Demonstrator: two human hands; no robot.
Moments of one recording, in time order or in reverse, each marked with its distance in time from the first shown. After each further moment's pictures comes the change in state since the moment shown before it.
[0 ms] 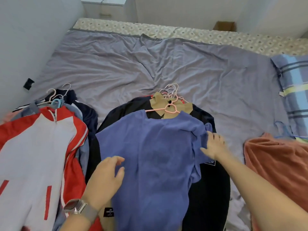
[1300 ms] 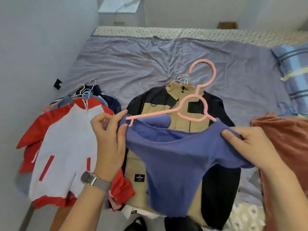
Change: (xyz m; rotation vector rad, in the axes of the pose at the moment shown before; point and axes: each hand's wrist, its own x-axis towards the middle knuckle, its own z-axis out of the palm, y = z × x) left_hand -0.111 -0.019 -0.086 -0.191 0.633 0.390; right_hand -0.309 -0.074 -0.078 0.583 0.468 -0.470
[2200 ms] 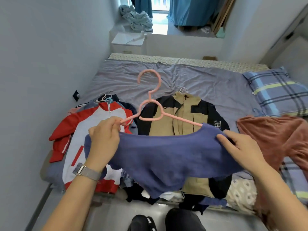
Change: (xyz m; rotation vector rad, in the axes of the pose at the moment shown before) left_hand -0.097 -0.041 -0.240 -0.002 -0.119 -0.047; right_hand -0.194 -0.167 0.049 -0.360 0.183 -0.064
